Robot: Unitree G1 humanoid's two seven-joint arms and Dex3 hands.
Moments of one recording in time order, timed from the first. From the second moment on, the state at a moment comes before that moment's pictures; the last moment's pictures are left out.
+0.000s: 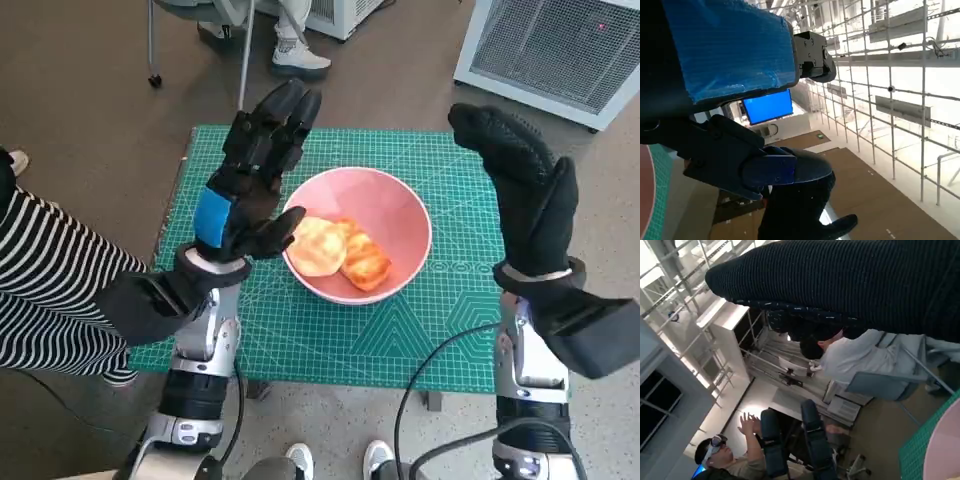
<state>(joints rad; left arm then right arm) -0.57 0.04 0.06 0.33 -0.31 -0.53 -0.42 -0.53 -0.15 -0.12 0.21 0.20 -0.48 0.30</state>
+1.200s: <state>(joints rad) -0.56 0.04 0.07 0.33 -0.31 -0.57 -0.46 -0.50 -0.16 -0.13 0.12 0.19 -0.43 0.25</state>
